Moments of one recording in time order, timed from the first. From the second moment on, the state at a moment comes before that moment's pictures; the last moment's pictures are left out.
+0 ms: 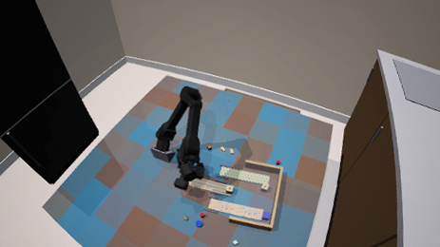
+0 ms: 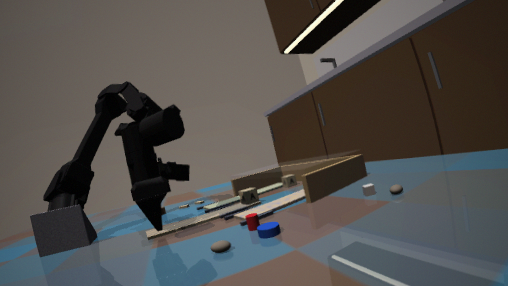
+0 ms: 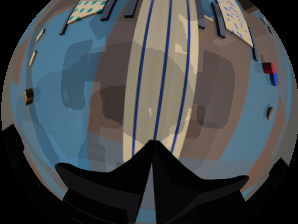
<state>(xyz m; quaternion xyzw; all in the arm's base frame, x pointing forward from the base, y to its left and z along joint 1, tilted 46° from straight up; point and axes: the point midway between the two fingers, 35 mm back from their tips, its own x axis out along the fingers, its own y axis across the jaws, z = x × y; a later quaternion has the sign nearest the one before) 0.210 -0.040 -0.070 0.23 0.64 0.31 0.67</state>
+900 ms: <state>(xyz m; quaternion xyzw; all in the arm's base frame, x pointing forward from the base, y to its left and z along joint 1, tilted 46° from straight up) 0.245 -0.069 -0.039 0.20 0.63 0.34 0.67</state>
